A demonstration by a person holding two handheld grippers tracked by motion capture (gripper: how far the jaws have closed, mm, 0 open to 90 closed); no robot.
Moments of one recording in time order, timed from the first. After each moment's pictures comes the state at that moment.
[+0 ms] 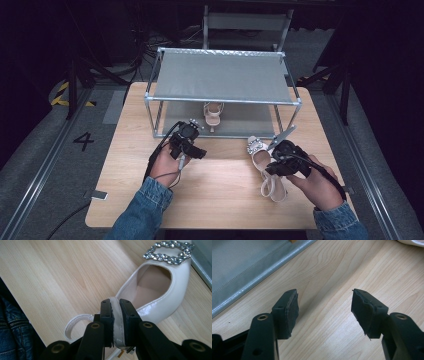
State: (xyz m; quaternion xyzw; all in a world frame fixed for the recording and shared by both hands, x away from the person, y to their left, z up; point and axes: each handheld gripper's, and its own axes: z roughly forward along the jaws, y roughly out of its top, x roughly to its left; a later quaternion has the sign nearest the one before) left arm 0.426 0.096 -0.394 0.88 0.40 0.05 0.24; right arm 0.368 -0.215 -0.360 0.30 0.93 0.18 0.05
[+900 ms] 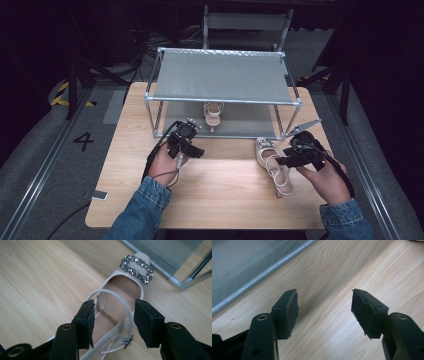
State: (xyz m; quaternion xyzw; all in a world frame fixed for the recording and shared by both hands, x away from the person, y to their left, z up) left arm 0.428 0.102 -0.396 0.88 0.41 0.05 0.23; right arm 0.386 -0.258 -0.360 0.39 0.89 0.24 0.09
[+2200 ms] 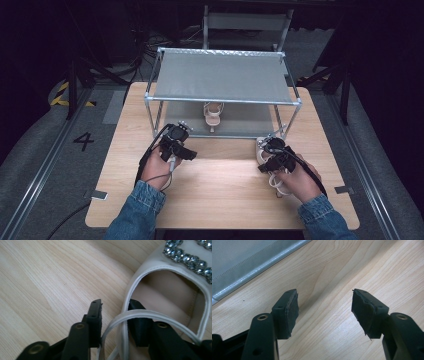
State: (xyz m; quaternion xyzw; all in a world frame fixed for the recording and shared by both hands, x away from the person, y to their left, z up) left arm 0.422 0.123 -0.400 0.87 0.43 0.05 0.23; right arm 0.411 -0.209 -0.424 0.41 0.90 0.17 0.02
